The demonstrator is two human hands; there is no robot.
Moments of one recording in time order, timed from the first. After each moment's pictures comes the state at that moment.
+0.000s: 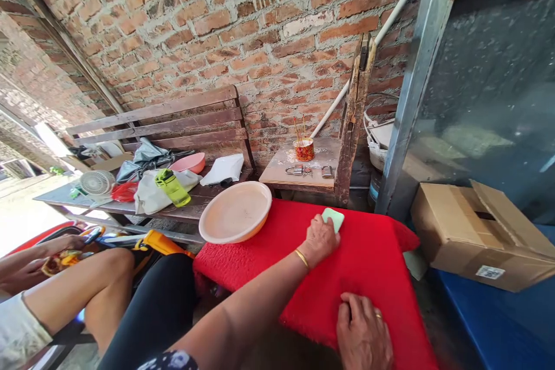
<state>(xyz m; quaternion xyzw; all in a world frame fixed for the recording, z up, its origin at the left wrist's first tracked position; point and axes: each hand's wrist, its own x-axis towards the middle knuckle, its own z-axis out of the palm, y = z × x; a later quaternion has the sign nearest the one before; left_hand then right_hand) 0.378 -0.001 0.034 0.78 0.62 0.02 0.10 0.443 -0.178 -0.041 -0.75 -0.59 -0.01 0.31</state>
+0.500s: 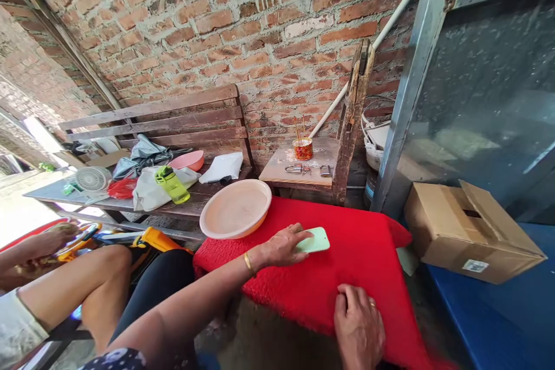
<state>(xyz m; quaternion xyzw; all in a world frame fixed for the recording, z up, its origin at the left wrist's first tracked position) 0.253 -0.029 0.070 0.92 0.38 0.00 0.12 0.443 -0.178 -0.038 -0.74 -0.60 -0.01 0.30</state>
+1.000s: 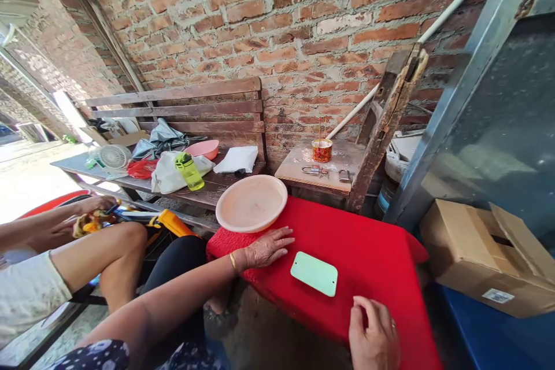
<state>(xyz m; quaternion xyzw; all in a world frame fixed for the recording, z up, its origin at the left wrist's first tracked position) 0.144 -0.031 0.023 0.91 0.38 0.09 0.14 0.448 -0.176 -0.042 -0.69 -0.60 -0.04 0.41</state>
